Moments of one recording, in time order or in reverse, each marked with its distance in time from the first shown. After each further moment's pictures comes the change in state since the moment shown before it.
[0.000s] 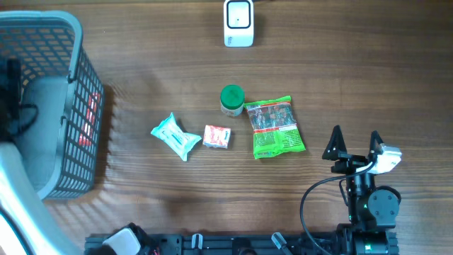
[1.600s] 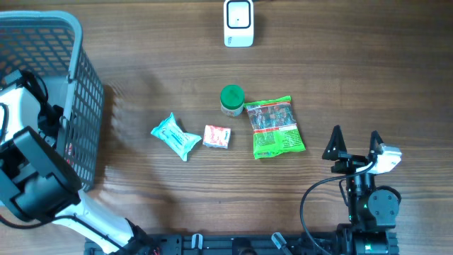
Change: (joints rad) left arm 0.054 0.624 -0.291 0.145 -0.049 0.468; right arm 0.000 0.000 0.000 0.000 0.000 0.000
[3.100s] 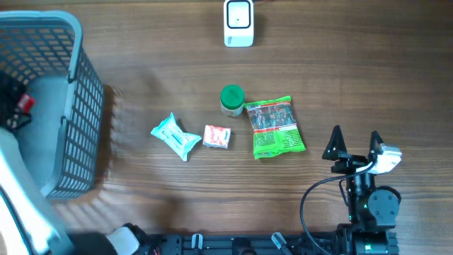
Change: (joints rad) left arm 0.070 -0.521 0.058 0.216 0.189 0.159; right arm 0.000 0.000 0.000 0.000 0.000 0.000
